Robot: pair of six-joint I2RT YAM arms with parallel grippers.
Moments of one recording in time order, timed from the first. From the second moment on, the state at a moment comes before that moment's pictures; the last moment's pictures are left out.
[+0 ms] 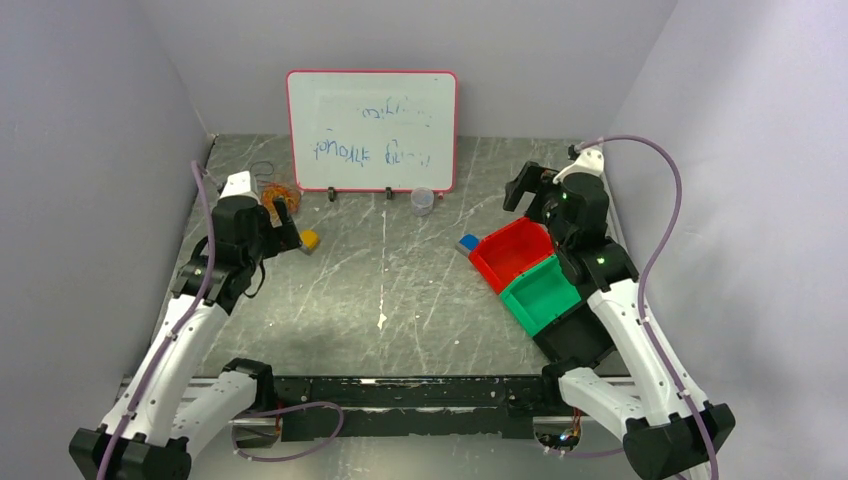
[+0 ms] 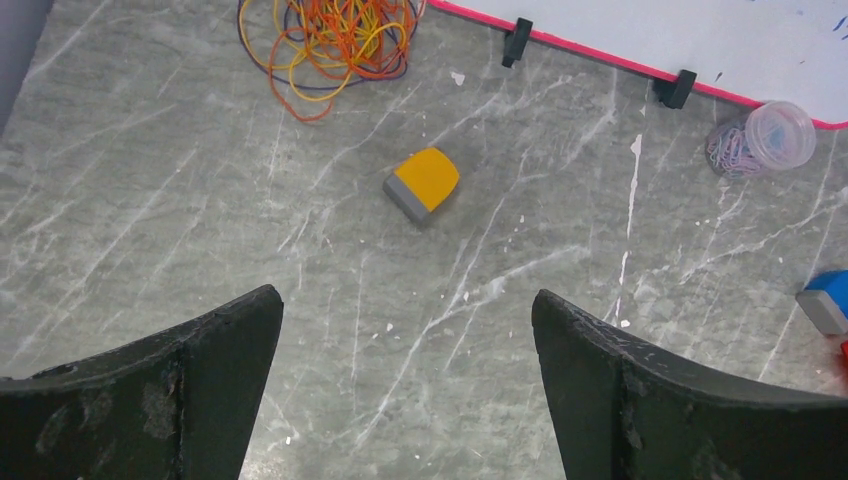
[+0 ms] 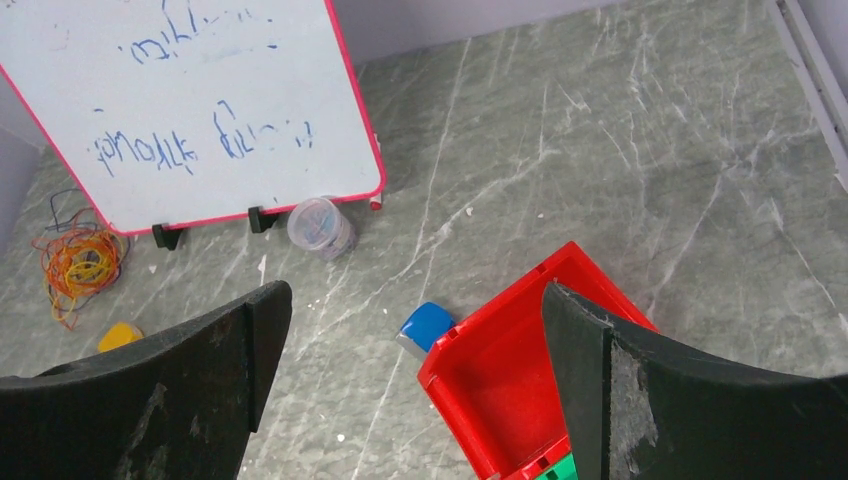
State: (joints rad) left arm -0.23 0.86 0.86 -0.57 -0.28 -0.40; right arm 0.30 0.97 1.03 -0.34 0.22 0.35
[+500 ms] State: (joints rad) left arm 0.05 1.20 1.03 -0.50 -0.12 -0.25; right arm 0.30 0.99 1.00 -0.34 0.17 0.33
